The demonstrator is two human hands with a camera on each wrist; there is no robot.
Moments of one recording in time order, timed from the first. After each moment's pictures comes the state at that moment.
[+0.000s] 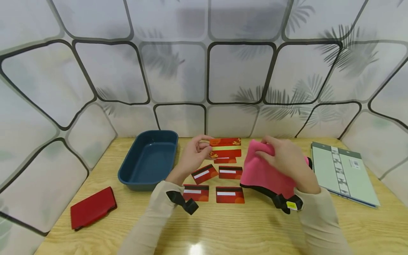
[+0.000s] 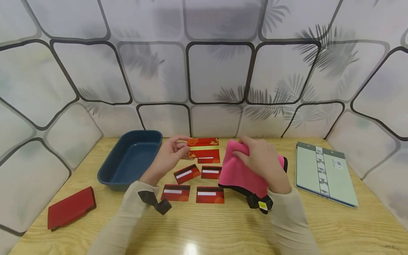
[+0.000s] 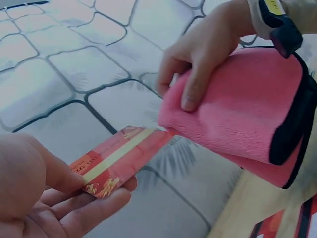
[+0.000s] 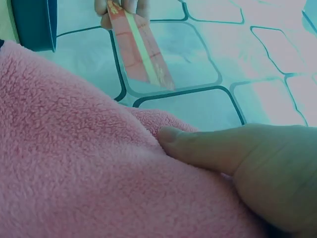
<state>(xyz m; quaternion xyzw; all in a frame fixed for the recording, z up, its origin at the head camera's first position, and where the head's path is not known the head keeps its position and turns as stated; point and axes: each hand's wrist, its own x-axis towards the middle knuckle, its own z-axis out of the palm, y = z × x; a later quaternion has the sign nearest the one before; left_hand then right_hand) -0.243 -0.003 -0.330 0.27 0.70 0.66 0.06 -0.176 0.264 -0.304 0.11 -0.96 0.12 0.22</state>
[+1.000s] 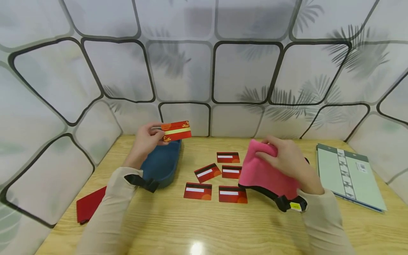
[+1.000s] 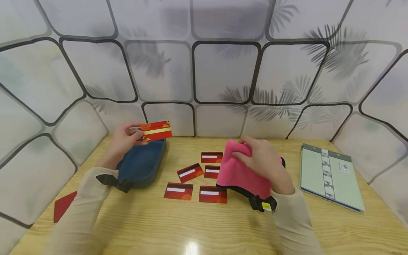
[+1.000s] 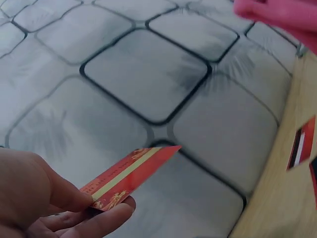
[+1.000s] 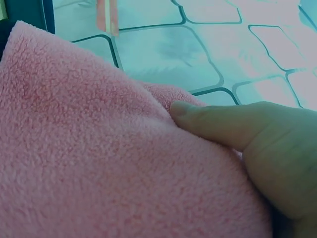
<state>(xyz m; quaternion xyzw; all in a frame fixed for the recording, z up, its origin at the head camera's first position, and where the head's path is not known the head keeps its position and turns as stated) -0.281 -0.119 -0.305 0.10 0.80 0.59 -0.02 -0.179 0.262 -0.305 0.15 -0.95 0.19 0.20</state>
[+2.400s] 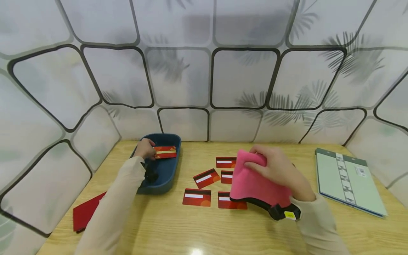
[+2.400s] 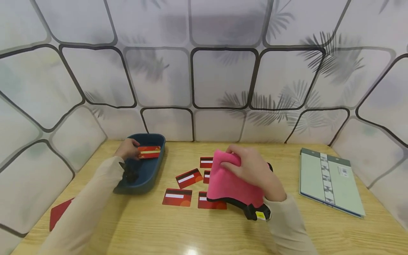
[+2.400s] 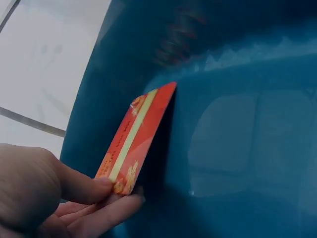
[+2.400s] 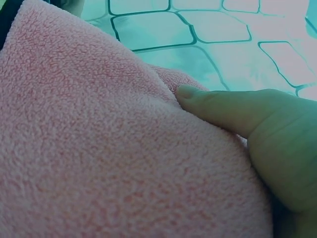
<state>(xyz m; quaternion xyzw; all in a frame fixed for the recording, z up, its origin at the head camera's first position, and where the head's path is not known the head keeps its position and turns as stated) -0.370 -0.154 -0.377 -0.01 0.93 0.35 0.08 -0.180 0.243 -0.313 0.23 -0.93 0.23 0.19</state>
